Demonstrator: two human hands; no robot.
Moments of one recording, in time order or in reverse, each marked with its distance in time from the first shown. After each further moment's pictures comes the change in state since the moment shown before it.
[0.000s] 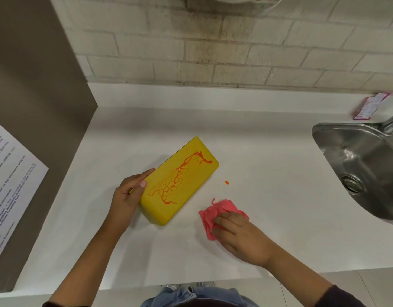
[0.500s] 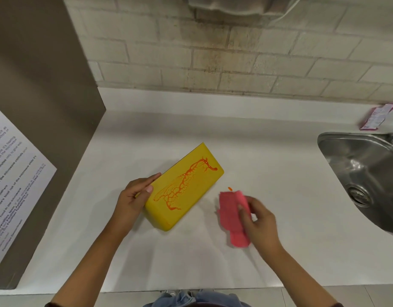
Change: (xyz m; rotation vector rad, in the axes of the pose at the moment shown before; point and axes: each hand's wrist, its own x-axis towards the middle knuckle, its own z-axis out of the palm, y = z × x) left_hand -0.001 0.004 0.001 0.005 -0.001 -0.033; right_hand 0.017 0.003 -0.023 0.662 0.559 0.847
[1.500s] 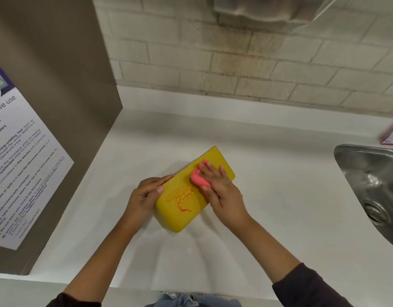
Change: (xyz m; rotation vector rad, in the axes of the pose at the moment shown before) left_hand 0.000 0.003 -0.001 -0.037 0.018 -0.023; right_hand 0.063 -0.062 0.069 -0.031 -0.312 -0.504
